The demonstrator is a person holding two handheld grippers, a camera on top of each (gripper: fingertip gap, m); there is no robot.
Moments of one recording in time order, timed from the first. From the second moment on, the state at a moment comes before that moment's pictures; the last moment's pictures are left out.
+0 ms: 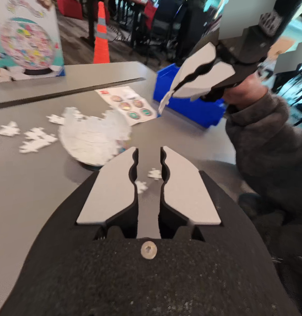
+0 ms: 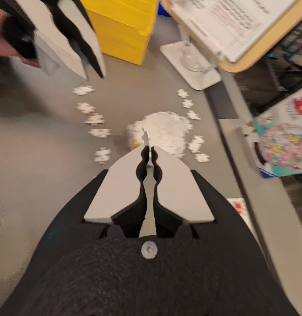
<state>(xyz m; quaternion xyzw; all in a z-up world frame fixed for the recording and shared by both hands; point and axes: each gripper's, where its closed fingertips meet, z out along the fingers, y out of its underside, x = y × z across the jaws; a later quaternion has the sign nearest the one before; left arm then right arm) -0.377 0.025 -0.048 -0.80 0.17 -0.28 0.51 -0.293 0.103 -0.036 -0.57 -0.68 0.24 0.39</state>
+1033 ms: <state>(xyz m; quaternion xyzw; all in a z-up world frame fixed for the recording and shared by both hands) -0.402 0.200 -0.136 -0.83 0.44 -0.14 0.32 -0.369 0.209 -0.121 -0.61 -0.72 0.24 0.24</state>
